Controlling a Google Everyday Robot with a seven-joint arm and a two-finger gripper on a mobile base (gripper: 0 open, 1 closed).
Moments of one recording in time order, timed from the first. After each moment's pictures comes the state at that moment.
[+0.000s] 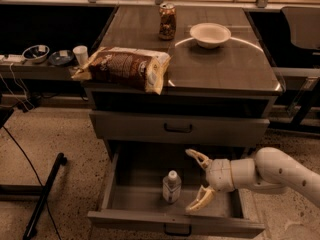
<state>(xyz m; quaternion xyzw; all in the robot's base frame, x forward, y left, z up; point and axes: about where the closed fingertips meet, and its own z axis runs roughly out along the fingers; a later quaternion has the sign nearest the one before) 0.456 -0.090 0.582 -0.58 0.60 0.33 0.44</state>
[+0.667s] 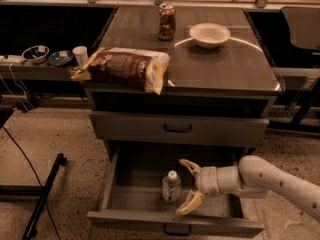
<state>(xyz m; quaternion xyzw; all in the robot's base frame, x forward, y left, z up) 0.468 -0.070 0.511 -0.55 0.64 0.36 0.40</state>
